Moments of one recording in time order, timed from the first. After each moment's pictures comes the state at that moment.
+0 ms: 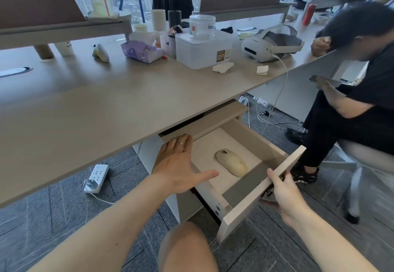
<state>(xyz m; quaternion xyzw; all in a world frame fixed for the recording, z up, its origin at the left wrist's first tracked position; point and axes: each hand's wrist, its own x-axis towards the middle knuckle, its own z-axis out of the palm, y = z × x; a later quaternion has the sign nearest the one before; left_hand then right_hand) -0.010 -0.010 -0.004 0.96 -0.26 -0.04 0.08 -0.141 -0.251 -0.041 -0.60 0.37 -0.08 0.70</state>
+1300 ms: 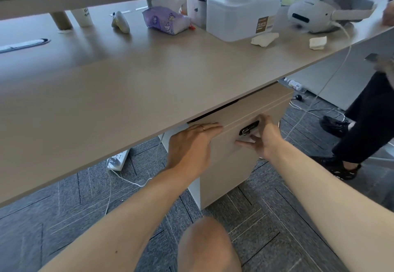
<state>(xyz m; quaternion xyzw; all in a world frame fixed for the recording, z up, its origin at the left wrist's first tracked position) 0.023 0.014 -0.024 0.91 -0.28 0.16 0.24 0.053 -0.197 -0.051 -0.49 0.34 -0.03 0.80</state>
